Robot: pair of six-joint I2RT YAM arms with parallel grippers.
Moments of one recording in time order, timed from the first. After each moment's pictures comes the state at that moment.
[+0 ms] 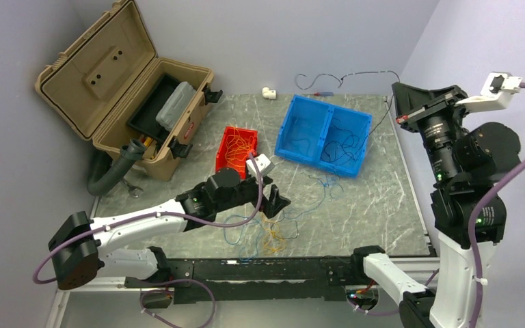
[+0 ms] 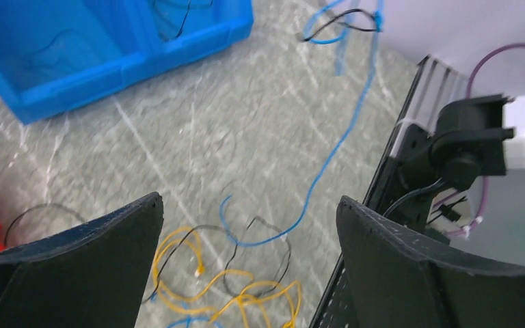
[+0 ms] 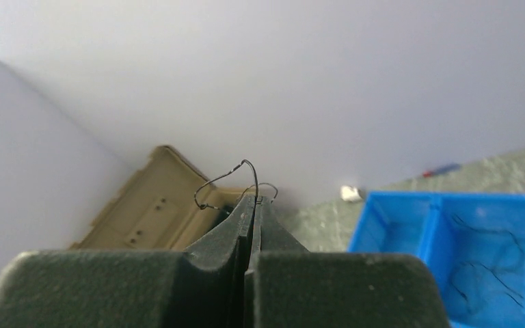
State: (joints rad) left arm -1.03 1.19 0.76 0.18 0.07 -0.26; right arm 0.11 0.93 1.73 -0.64 0.02 0.63
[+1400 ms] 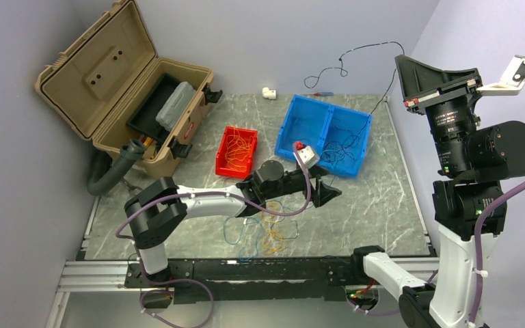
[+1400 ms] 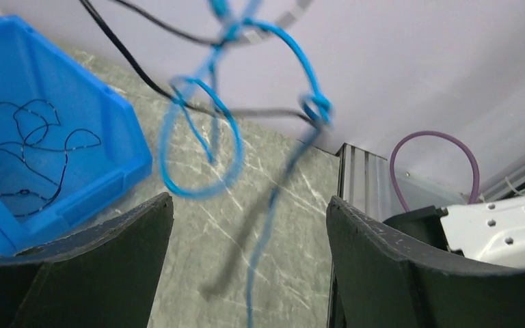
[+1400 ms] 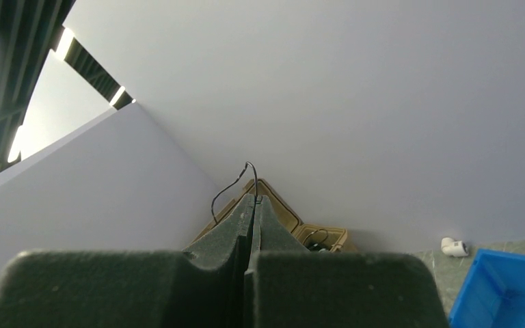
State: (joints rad) left arm -1.10 1.76 1.06 0.78 0.22 -0.32; right arm 0.11 0.98 1.80 -0.39 -0.11 0.82
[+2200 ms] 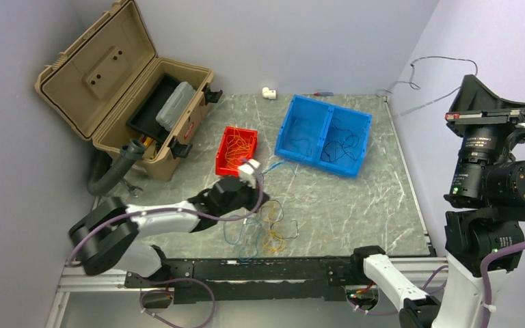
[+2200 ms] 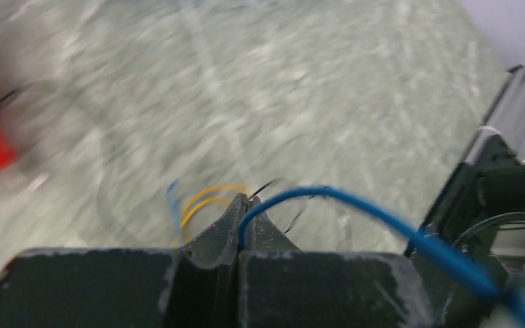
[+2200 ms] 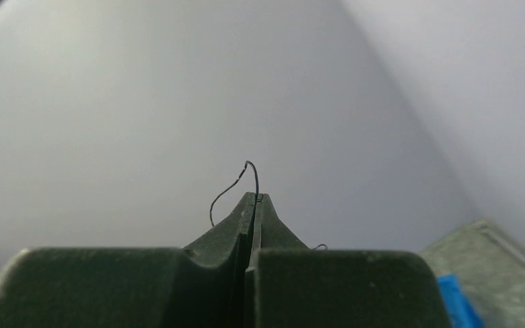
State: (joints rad) left arm -0.98 1.46 0.63 0.50 0.03 -0.44; right arm 0.11 0.87 1.80 -0.47 0.36 0.59
